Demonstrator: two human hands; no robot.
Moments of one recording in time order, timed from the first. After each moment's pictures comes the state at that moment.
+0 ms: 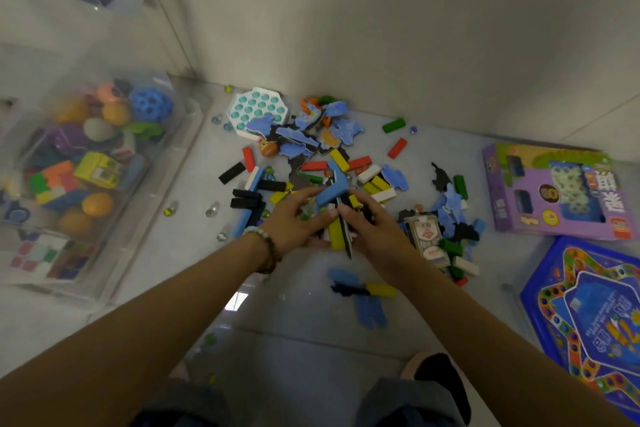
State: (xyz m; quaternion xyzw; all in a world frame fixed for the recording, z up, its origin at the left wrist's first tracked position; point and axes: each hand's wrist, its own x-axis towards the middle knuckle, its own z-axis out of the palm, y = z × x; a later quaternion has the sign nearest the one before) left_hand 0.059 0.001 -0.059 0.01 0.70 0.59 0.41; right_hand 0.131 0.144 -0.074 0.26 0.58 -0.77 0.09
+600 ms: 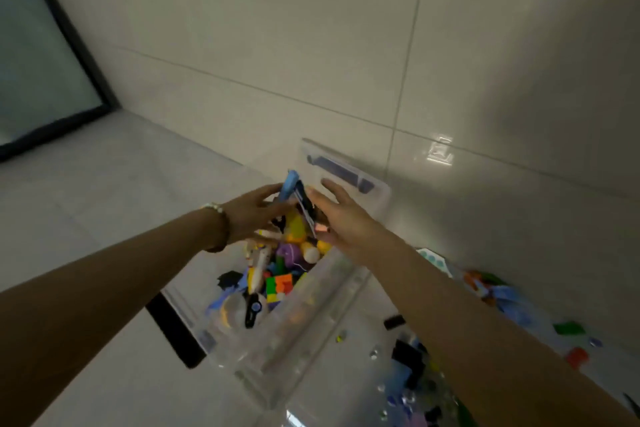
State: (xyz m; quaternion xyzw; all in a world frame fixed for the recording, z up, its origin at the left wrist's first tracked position) left_hand -0.103 -0.297 0.146 -0.10 0.81 0.53 0.25; right_hand -0.098 -0.131 0.129 0.03 0.60 -0.77 0.22
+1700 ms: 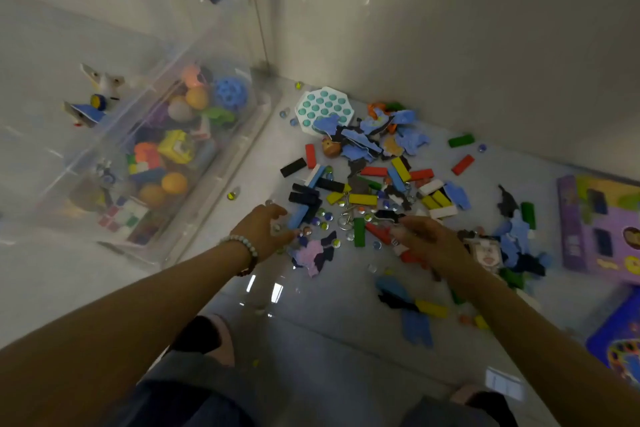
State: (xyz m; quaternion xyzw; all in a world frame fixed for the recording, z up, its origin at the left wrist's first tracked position) left_hand 0.033 -0.116 -0.102 0.00 0.92 0.24 0.31; right_hand 0.116 0.158 -0.090 0.26 0.77 -0.55 0.18
